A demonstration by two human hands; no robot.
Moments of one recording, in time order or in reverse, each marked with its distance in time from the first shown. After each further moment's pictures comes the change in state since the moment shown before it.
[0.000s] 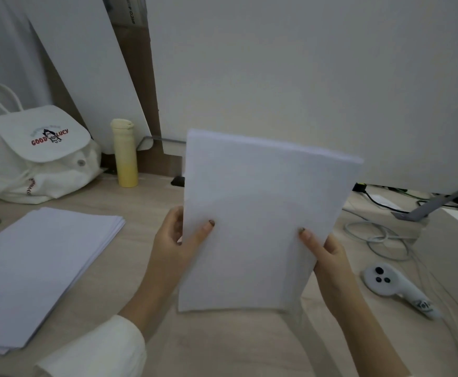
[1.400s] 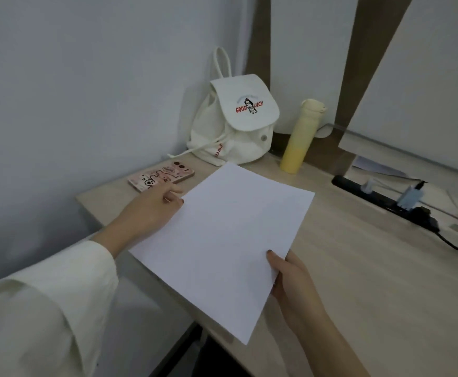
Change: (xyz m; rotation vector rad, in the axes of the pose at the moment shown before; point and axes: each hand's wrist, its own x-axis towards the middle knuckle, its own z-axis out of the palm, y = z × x) left_hand 0.018 -0.001 -0.364 0.840 0.265 -0.399; right_hand -0.033 0.122 0.326 -0.030 -0.434 0.607
